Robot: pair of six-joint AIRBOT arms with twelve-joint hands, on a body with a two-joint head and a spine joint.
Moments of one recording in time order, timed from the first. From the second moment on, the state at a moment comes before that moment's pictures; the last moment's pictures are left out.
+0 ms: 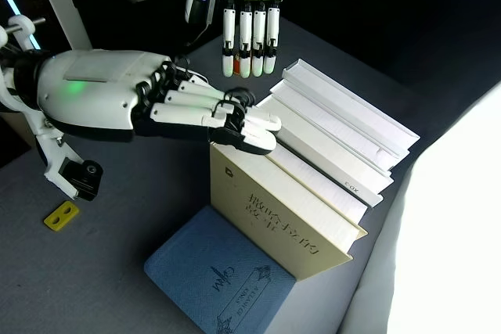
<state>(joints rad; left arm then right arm) -0.12 -0.50 0.68 3.00 -0.86 -1.80 -0.36 -1.08 0.80 0.59 0.77 -1.91</state>
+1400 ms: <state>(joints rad) -0.12 -0.50 0.68 3.00 -0.86 -1.80 -0.72 -0.89 0.49 0.61 0.80 -2.10</state>
